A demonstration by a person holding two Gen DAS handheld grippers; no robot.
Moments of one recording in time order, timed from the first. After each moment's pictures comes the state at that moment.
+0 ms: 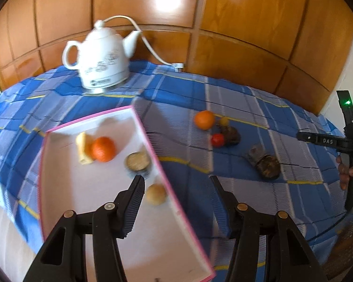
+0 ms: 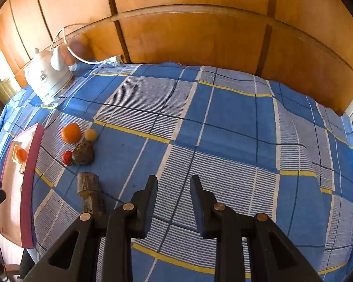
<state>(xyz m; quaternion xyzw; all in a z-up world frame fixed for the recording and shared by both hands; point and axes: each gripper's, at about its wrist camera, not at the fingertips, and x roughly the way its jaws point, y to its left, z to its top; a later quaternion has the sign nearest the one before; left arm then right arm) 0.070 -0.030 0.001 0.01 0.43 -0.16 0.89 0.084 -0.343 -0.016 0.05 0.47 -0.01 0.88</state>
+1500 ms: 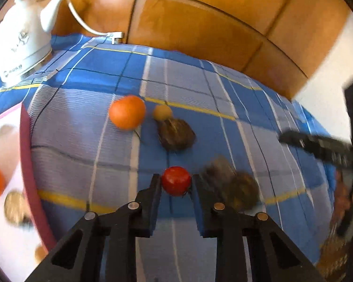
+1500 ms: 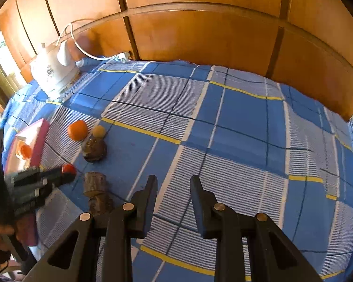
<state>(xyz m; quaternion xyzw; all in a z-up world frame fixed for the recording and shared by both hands) 0.129 -0.125 -0.055 -0.01 0.48 -0.29 0.83 0.093 -0.335 -0.018 0.05 0.48 0.02 0.88</state>
